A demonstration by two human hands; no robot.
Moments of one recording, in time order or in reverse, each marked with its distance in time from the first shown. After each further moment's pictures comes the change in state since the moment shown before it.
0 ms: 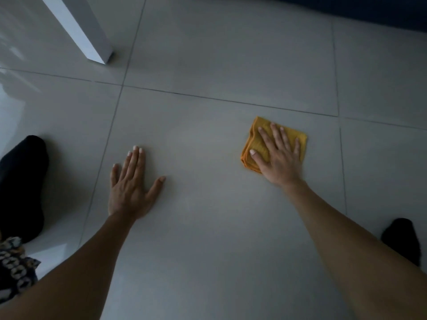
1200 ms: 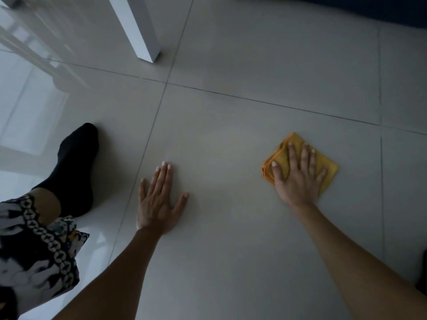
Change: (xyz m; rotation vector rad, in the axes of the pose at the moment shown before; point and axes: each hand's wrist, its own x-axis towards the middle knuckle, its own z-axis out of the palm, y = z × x) left_hand -0.058 -0.020 0.004 0.037 -0.039 -0.058; right_hand -0.044 -0.053 0.012 0.046 0.003 0.226
